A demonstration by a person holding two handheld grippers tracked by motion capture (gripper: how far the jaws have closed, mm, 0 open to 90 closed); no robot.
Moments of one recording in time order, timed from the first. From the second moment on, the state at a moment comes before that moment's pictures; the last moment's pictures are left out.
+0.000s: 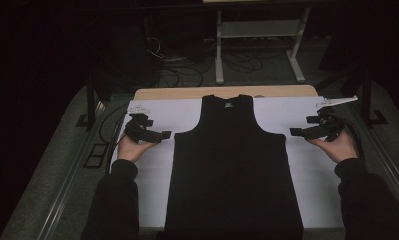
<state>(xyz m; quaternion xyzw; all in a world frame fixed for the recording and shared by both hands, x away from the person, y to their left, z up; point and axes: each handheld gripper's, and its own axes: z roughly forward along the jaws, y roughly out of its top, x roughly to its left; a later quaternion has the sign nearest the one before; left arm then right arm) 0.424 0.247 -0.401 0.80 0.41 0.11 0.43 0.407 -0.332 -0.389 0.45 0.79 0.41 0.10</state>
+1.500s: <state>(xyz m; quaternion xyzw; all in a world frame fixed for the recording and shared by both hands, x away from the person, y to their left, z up) 0.439 0.218 -0.452 0.82 0.41 0.05 0.40 0.428 -0.307 -0.443 0.46 0.81 0.35 0.07</state>
